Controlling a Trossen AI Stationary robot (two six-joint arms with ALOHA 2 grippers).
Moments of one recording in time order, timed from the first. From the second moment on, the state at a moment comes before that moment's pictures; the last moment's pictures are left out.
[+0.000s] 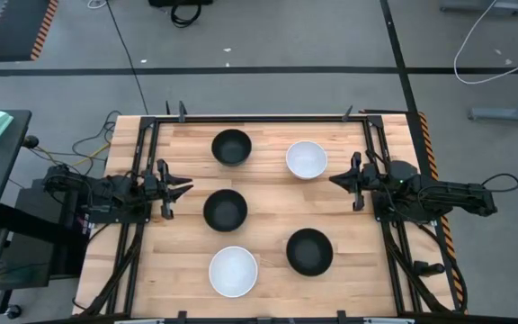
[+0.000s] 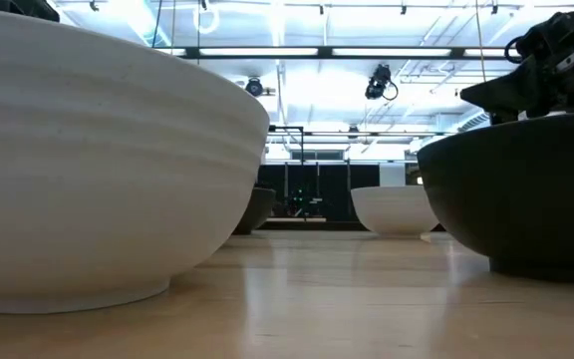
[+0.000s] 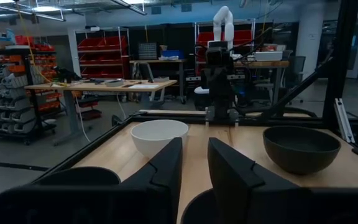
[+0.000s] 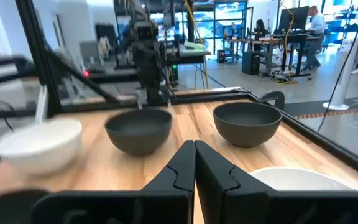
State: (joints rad) left arm -0.28 0.01 0.01 0.13 -0.50 0.07; right arm -0.16 0.03 0.03 -0.01 -0.05 0.06
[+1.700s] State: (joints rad) left arm -0.14 0.41 0.60 -0.76 -0.94 -0.79; right arm -0.56 1.30 1.06 -0.99 0.07 0.49
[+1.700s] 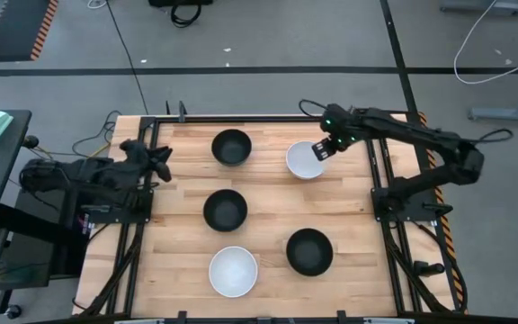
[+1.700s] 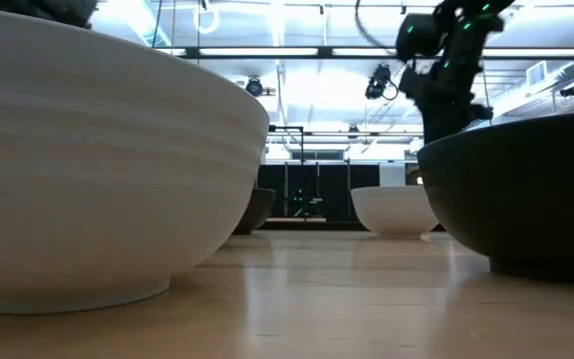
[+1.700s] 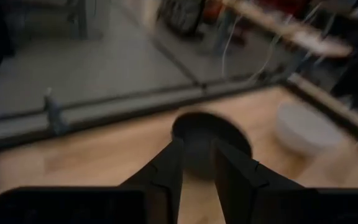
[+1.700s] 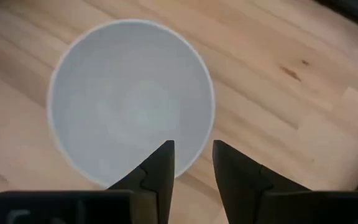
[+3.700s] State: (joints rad) left arm 0.30 0.72 0.62 -0.65 -0.48 -0.67; right arm -0.63 1.72 1.09 -0.91 0.02 0.34
